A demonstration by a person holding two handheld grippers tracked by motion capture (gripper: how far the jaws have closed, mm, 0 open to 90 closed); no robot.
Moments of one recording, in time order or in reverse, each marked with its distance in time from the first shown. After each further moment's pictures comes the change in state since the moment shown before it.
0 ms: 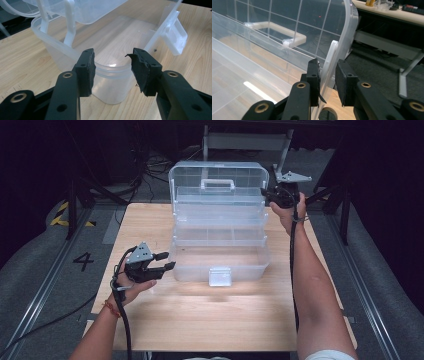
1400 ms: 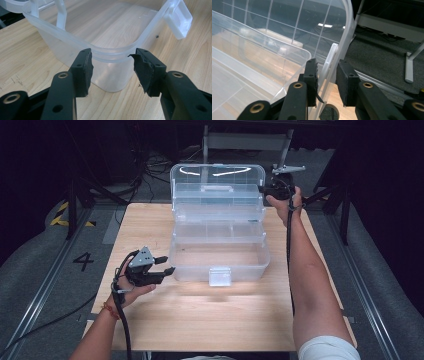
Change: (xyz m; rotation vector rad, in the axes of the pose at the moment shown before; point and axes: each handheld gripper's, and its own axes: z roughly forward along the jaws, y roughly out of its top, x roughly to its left) left arm -0.002 -0.010 0.003 0.064 0.006 0.033; right arm -0.014 0.012 0.030 0.118 0.014 0.067
